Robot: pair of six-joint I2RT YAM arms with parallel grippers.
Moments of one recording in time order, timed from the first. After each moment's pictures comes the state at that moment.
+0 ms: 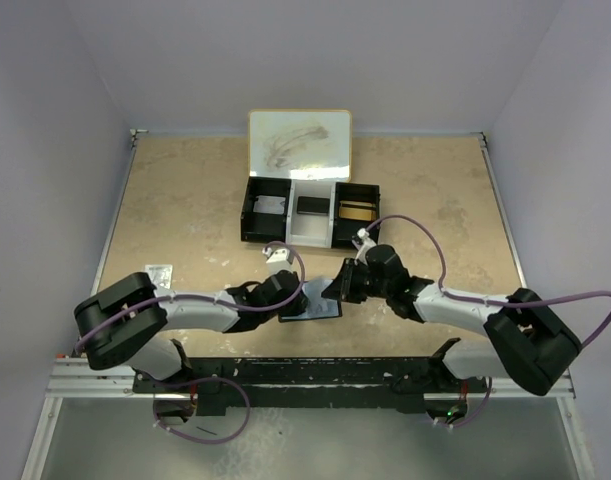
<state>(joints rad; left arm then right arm) -1.05 1.48 0.53 0.20 -0.29 -0.99 0.70 1.30 0.41 0.25 -0.28 0.84</state>
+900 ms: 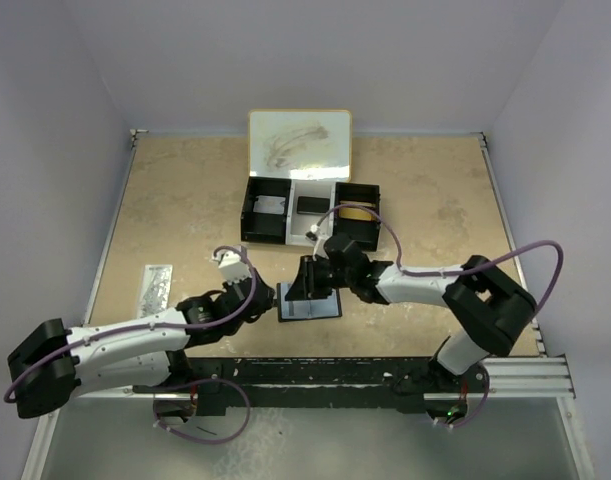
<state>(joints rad) -1.05 1.02 0.42 -0.17 -0.57 -1.10 0.83 1.55 0.67 0.25 -0.38 0.81</state>
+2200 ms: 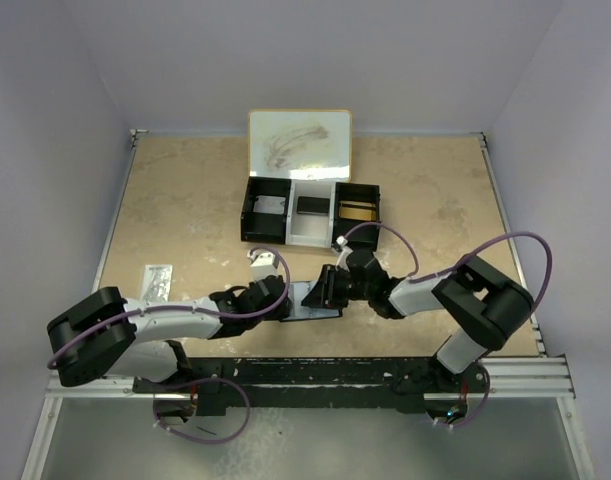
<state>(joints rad) -1.05 1.30 0.46 0.02 -0.38 -0.97 0.77 1.59 0.44 0.52 -0.37 0.94</state>
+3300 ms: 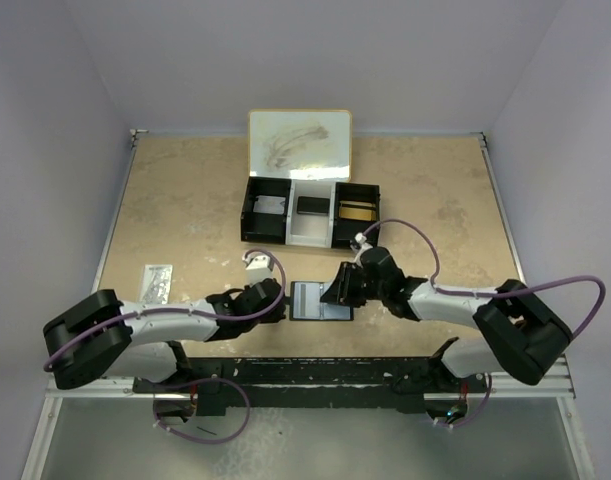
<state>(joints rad) -1.05 1.29 0.43 0.01 -0.40 -0.99 0.71 1.38 0.41 0.27 -0.28 0.89</state>
